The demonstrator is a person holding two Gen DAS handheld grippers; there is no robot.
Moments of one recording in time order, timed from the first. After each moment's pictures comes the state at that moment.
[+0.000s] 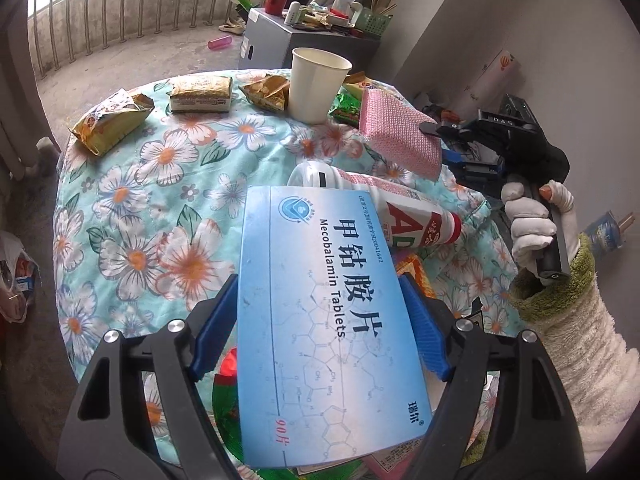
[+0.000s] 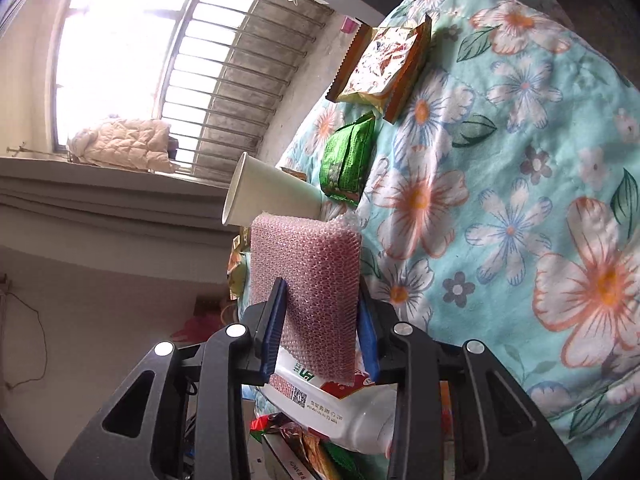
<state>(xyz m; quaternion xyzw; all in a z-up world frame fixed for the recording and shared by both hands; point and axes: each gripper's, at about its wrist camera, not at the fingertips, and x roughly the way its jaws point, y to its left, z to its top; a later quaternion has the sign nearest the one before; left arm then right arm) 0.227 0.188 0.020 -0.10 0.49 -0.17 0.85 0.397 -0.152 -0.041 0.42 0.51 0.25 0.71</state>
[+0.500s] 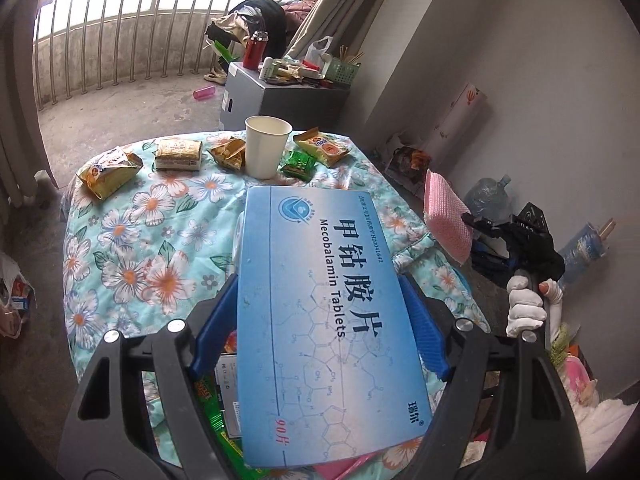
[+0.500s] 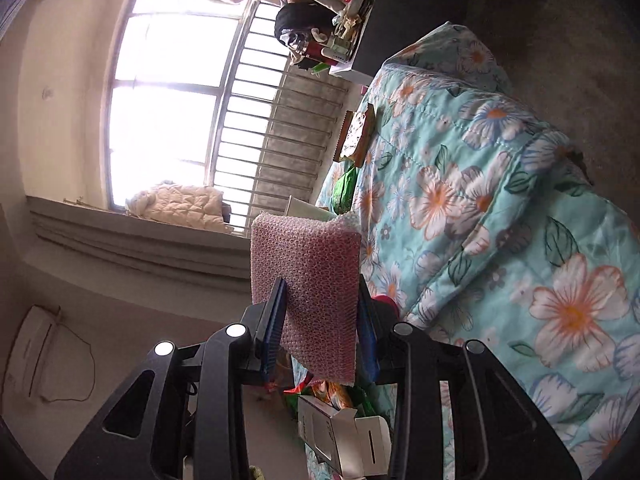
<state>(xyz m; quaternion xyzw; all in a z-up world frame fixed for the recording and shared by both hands) 0.165 0.152 0.095 -0.12 0.41 -0.19 0.89 0.249 -0.276 -0.027 0.52 0.39 0.25 0.72</state>
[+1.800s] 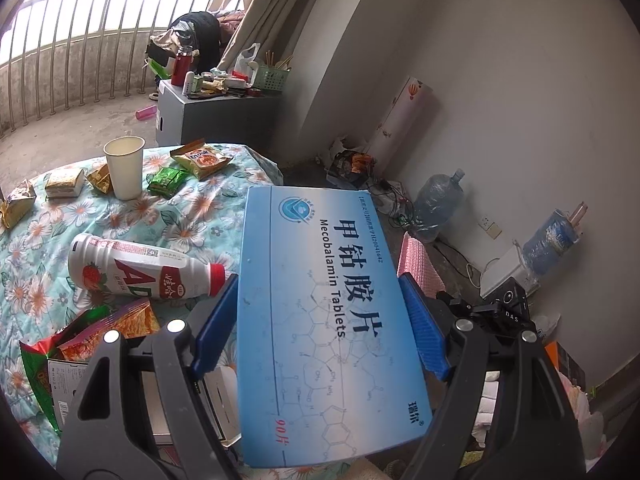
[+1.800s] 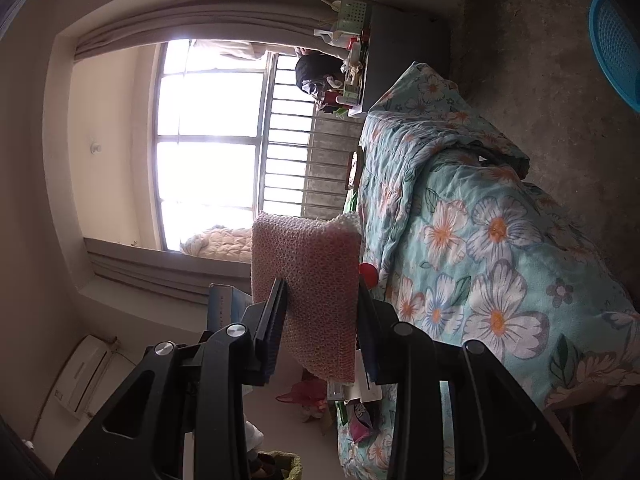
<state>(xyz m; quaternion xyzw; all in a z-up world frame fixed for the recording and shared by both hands) 0.163 -0.023 0.107 -0.10 0.38 -0.26 0.88 0.139 -0.371 -0.061 0.60 0.30 0.26 0.69</state>
